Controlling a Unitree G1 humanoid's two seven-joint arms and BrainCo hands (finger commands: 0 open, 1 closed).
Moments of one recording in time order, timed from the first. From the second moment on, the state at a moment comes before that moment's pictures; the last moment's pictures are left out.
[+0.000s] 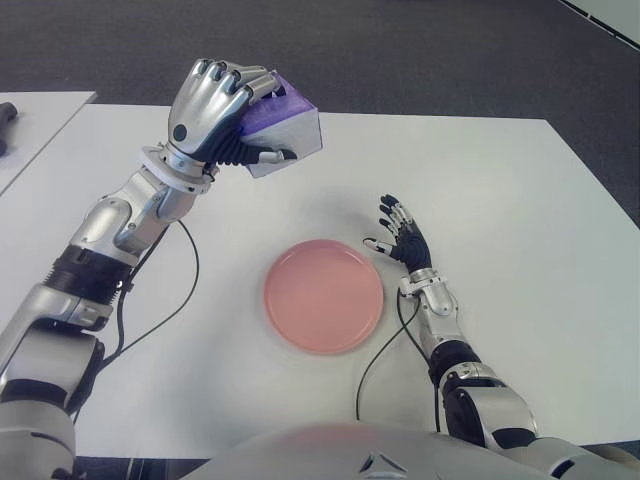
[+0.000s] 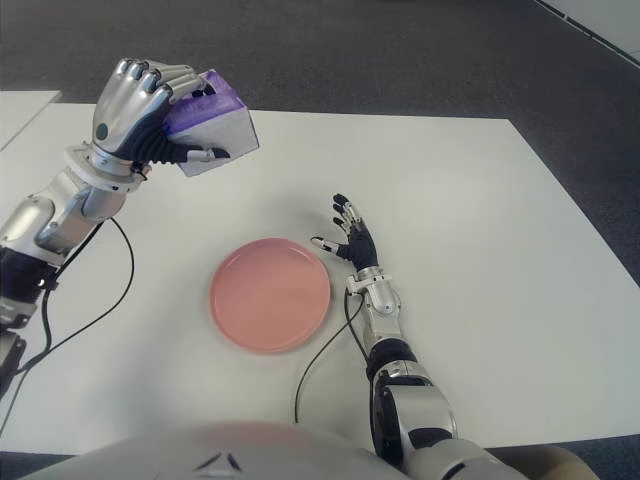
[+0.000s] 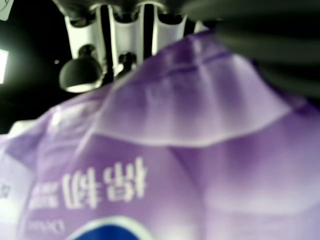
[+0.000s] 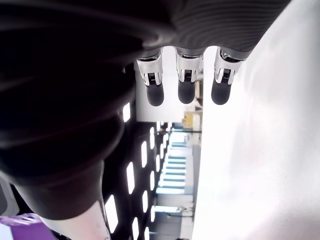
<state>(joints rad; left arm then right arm) -0.55 0.73 -0.28 0.16 0.77 -0.48 0.58 -0.34 -0.07 -0.08 0.96 0.04 -0.73 0.22</state>
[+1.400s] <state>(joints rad) -0.28 0.61 -0.47 0.18 1.08 -0.76 0.48 -0.31 -0.06 -0.08 0.90 0.04 -0.70 0.20</state>
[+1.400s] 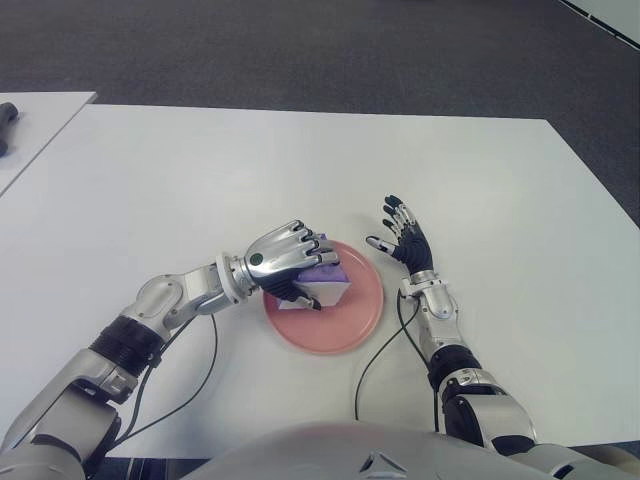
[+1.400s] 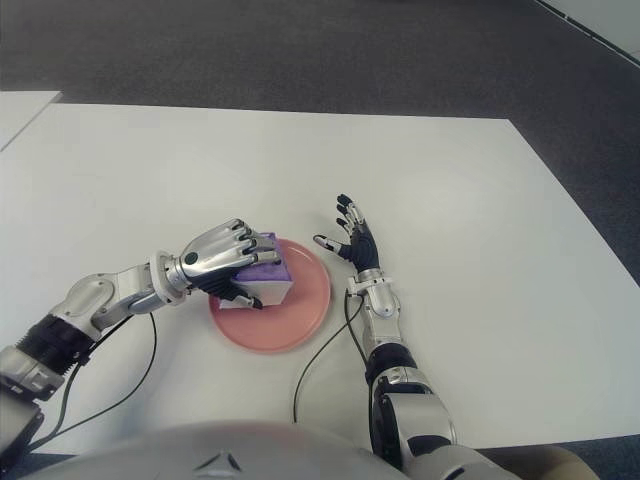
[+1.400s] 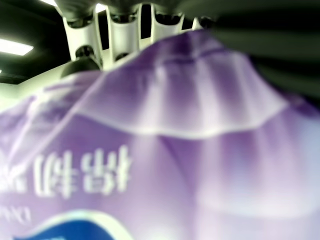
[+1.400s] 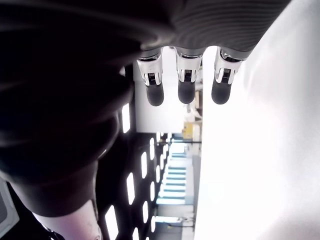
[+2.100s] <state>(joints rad) -0.25 0.61 -0.52 0.21 1.05 -0.74 0.42 -0.30 -0.06 -0.06 0.90 0.04 -0.70 0.19</state>
